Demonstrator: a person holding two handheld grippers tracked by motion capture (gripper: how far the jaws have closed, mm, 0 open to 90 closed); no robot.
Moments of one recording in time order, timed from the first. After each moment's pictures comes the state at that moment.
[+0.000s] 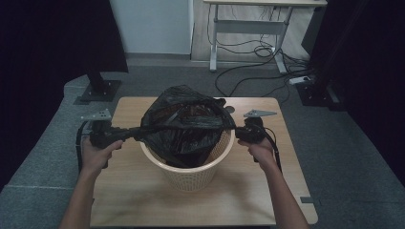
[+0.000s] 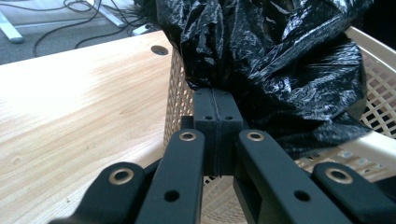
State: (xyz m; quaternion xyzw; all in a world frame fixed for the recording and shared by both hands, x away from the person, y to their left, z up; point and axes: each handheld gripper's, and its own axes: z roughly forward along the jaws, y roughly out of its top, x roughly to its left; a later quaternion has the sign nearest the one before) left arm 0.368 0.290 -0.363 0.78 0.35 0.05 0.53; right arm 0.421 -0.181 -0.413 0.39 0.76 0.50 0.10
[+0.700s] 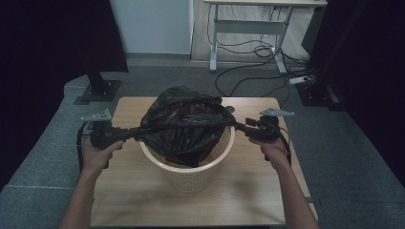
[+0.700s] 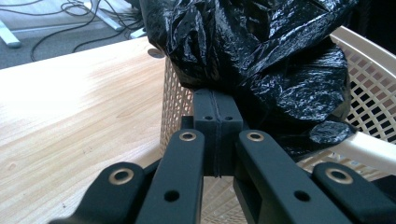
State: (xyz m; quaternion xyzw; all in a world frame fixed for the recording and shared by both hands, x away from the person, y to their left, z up) left arm 0.365 0.288 -0.361 0.78 0.34 0.05 0.53; right arm 0.411 -0.221 -0.396 0.43 0.72 0.51 0.17
